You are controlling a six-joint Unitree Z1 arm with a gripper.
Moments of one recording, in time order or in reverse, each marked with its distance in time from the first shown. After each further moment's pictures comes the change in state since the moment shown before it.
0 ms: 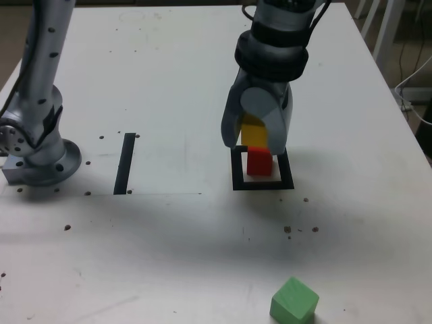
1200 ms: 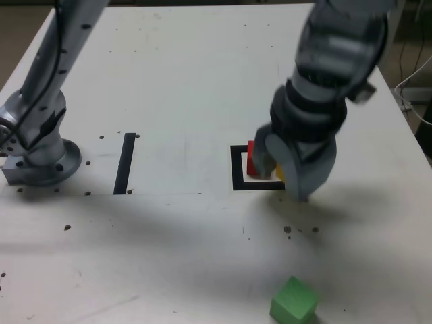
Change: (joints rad) arm -0.180 0.132 -0.101 -0.078 0.175 0.392
